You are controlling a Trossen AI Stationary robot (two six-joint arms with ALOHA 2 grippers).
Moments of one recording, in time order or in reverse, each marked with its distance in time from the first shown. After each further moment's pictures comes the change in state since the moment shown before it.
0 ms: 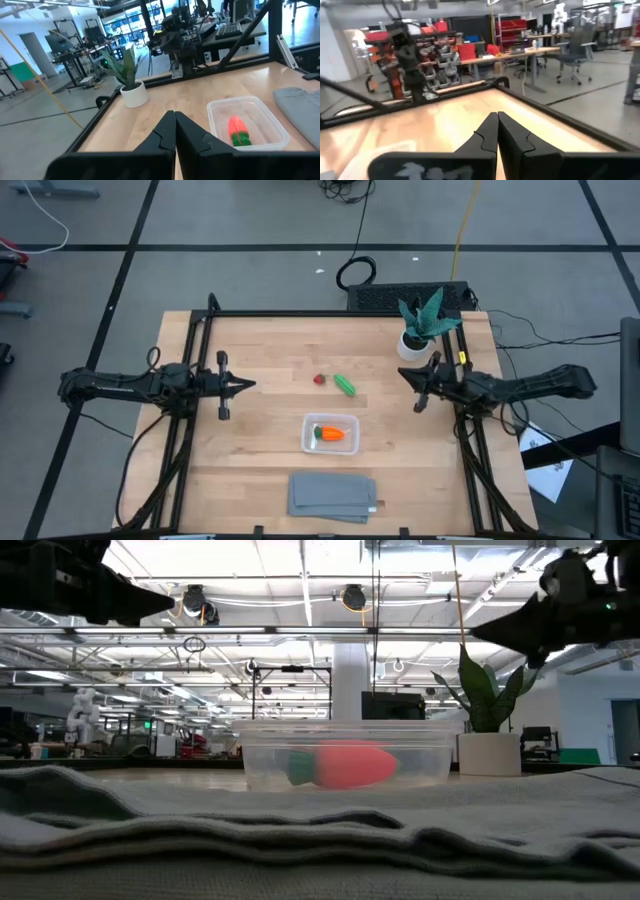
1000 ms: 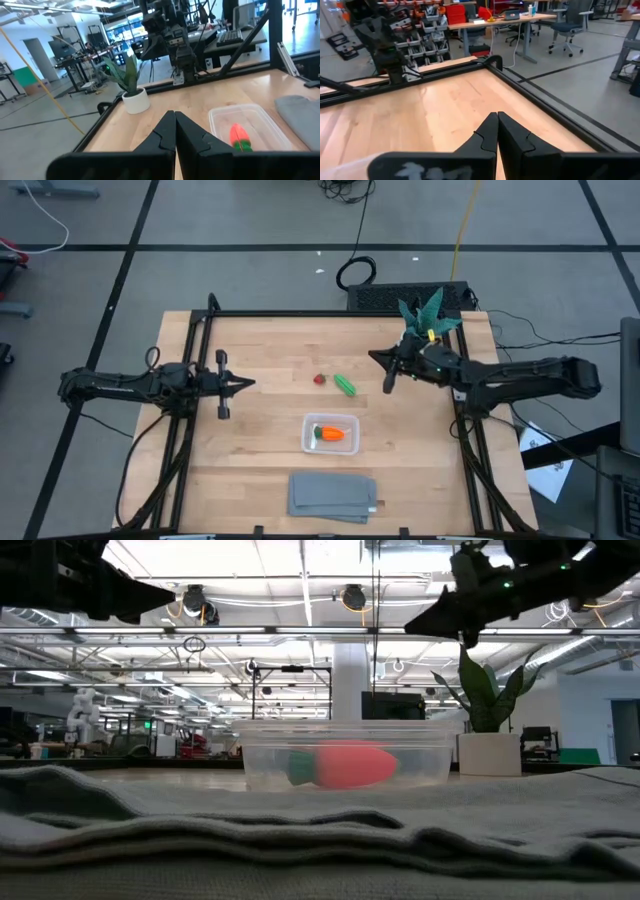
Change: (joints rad) left arm 0.000 0.000 0.000 0.038 0.000 0.000; right arm -0.265 0.622 0.407 -0.005 -0.242 0.011
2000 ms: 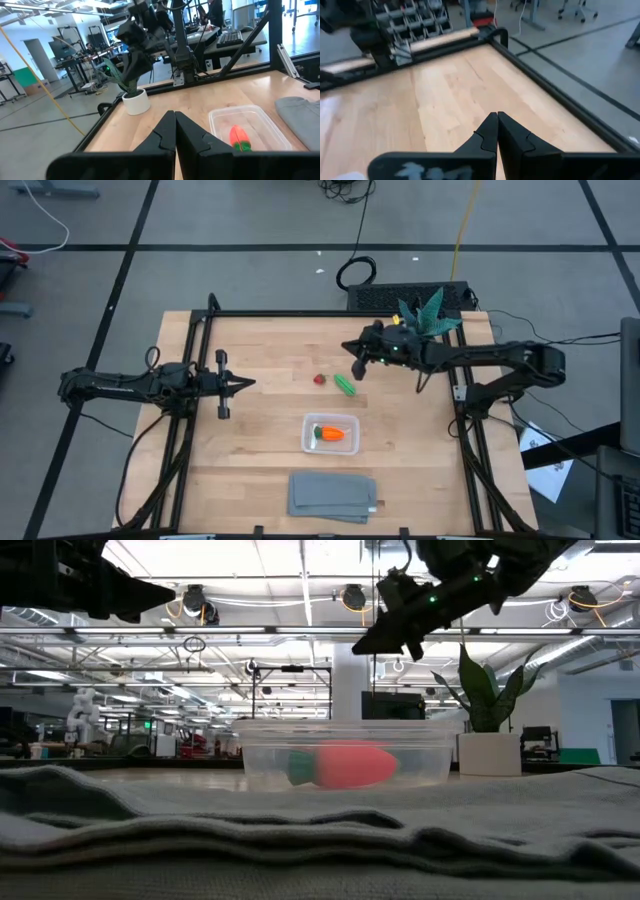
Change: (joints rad) left arm 0.000 0.000 0.000 0.002 0.000 -0.003; right arm -0.120 0.398 0.322 -0.108 -0.157 0.025
